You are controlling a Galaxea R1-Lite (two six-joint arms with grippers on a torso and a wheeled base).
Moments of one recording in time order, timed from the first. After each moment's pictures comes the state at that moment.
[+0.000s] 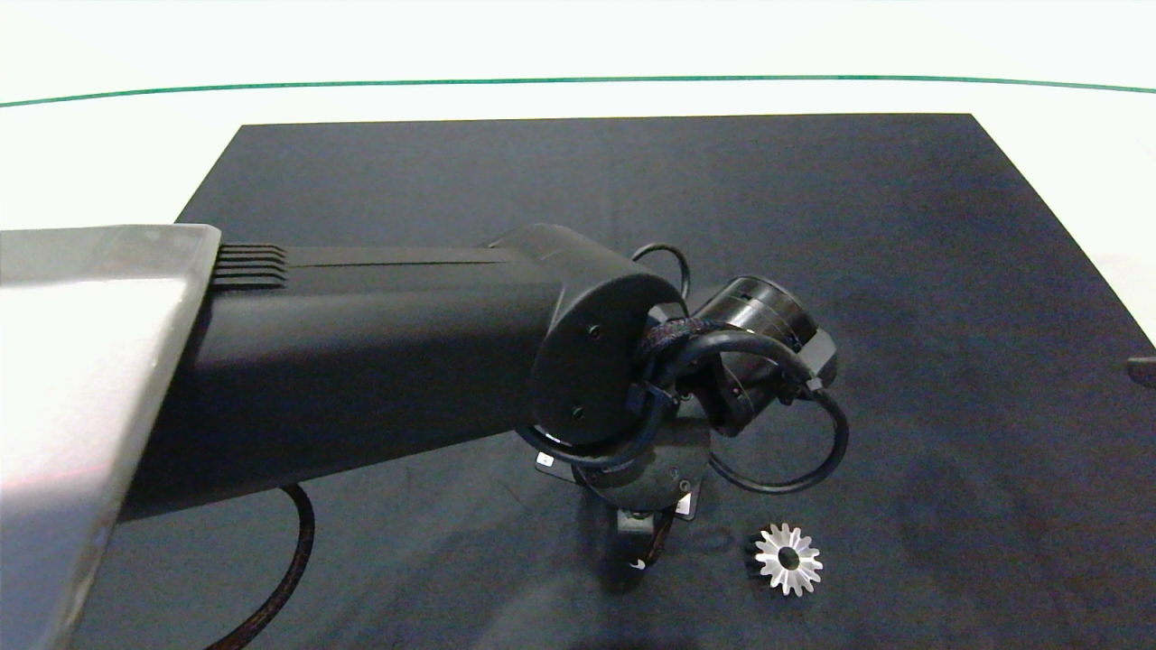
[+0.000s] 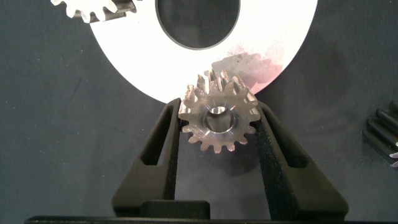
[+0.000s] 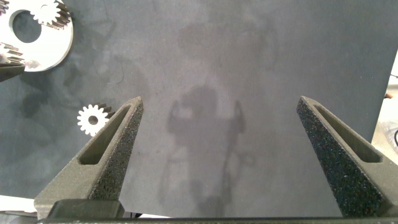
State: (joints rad) left arm -1.02 2.11 -1.94 0.93 0.55 -0.57; right arm 0.36 1.10 -1.34 0.77 -0.27 0.01
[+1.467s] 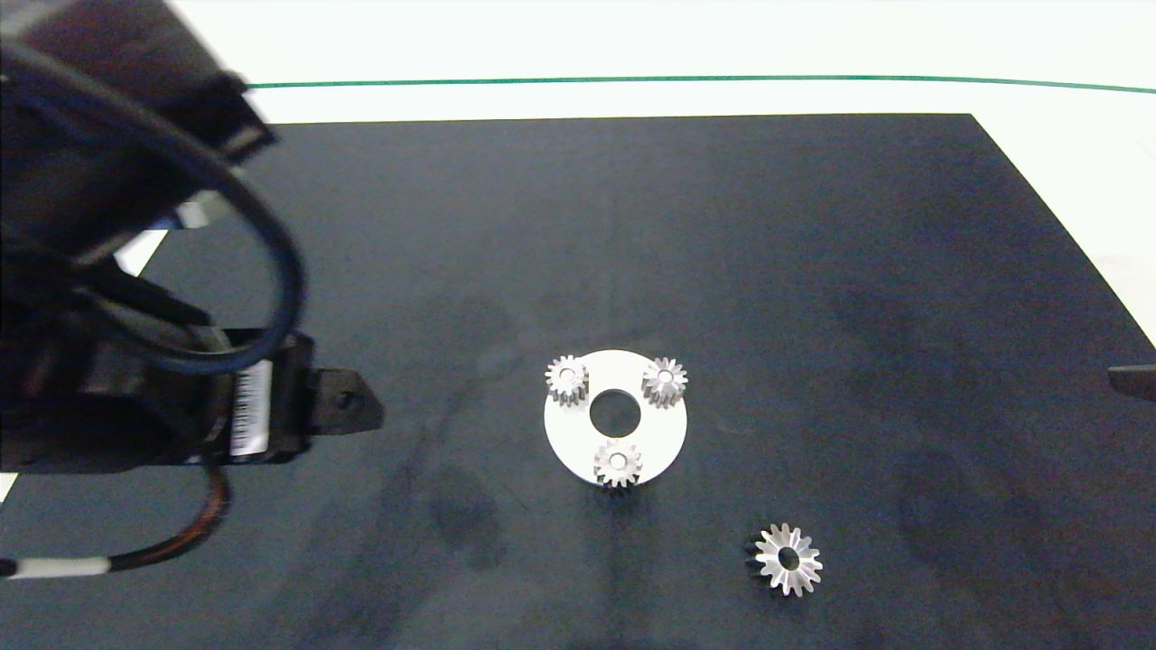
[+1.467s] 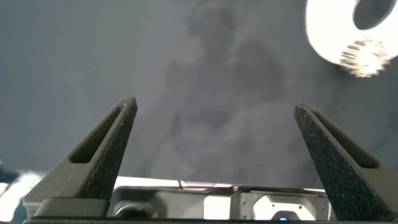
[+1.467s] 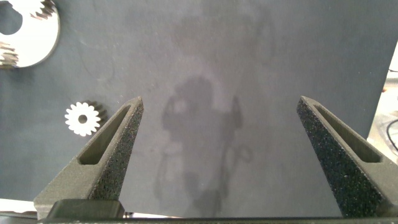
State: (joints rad) left arm -0.87 1.50 -1.69 1.24 0.58 -0.77; right arm 0.34 1.13 -1.32 0.77 -0.27 -0.01
